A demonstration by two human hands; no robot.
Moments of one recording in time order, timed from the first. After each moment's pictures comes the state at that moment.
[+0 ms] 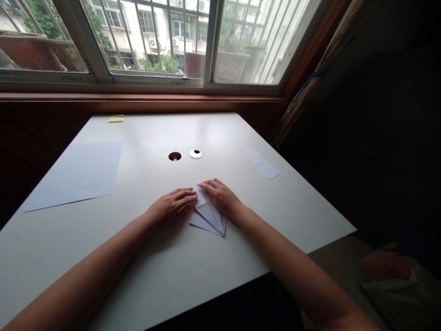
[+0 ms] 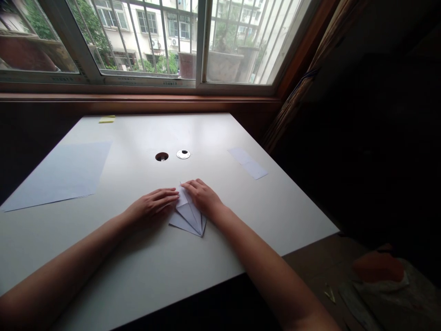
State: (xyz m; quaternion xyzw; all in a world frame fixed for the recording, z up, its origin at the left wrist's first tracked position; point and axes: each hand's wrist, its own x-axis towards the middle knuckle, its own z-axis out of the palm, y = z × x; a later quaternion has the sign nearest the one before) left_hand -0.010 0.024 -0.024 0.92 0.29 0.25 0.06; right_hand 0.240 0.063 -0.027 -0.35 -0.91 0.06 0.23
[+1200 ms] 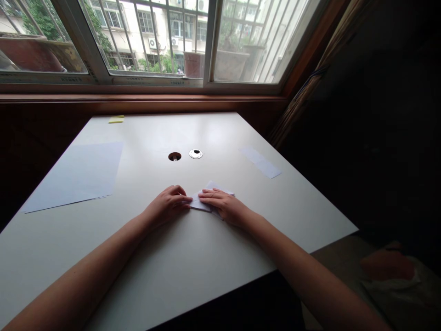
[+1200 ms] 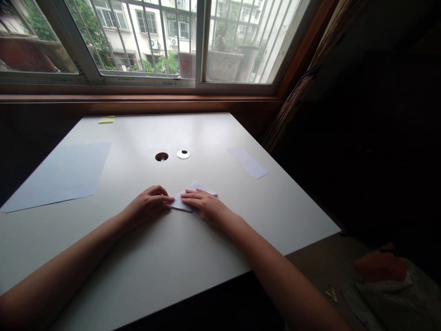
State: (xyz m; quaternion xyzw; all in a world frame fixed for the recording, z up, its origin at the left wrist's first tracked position) left_hand -0.021 0.035 -0.028 0.88 0.36 0.27 0.13; right_hand 0.261 0.038 -0.022 -0.27 -0.92 0.17 0.20
